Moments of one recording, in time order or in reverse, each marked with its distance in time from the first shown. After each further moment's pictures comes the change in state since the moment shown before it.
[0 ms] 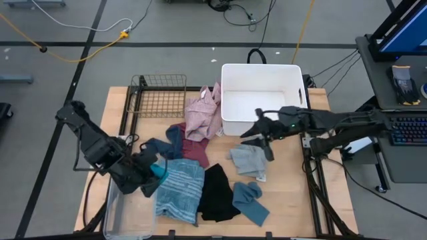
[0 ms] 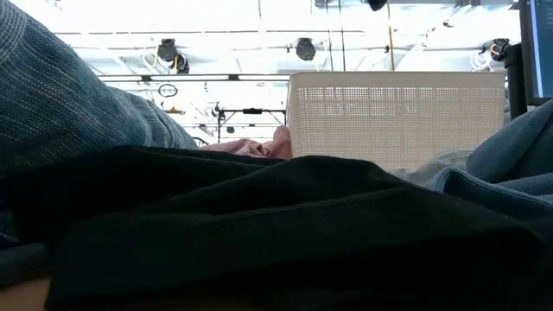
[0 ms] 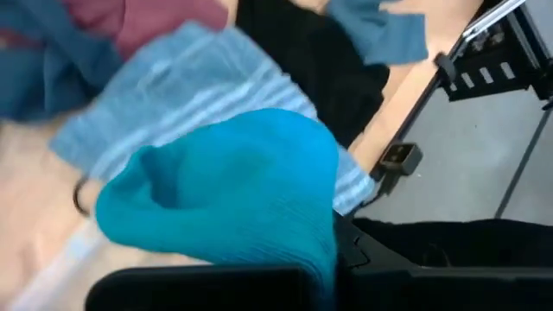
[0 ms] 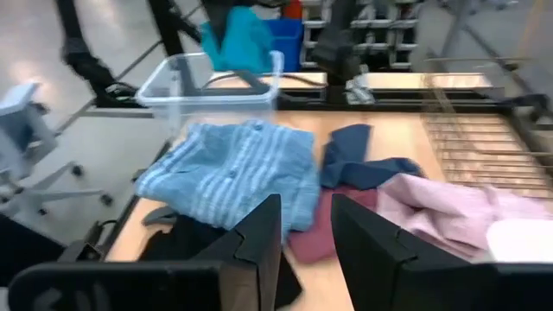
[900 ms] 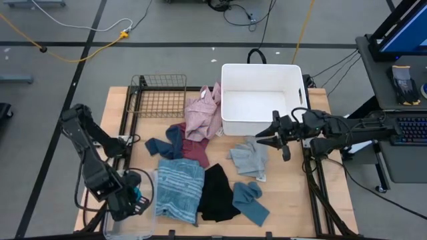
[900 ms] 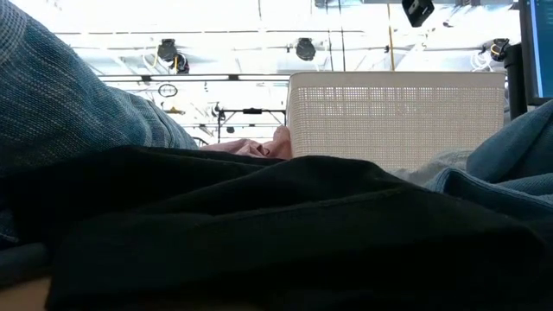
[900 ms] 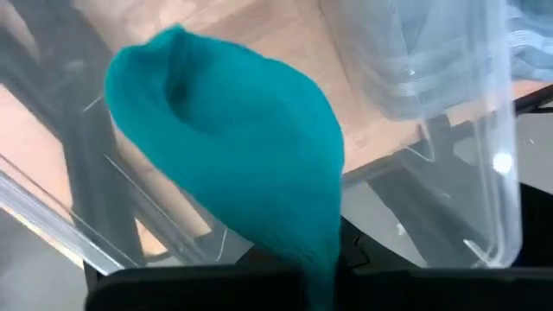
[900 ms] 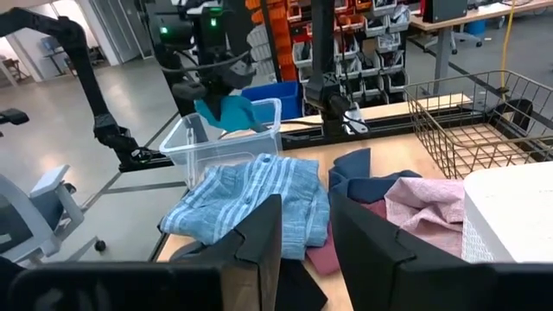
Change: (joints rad) left arm -0.237 0.114 -0.139 -0.045 0.379 -0.640; right arm 0.000 -0.321 -0.325 0.212 0.014 0.161
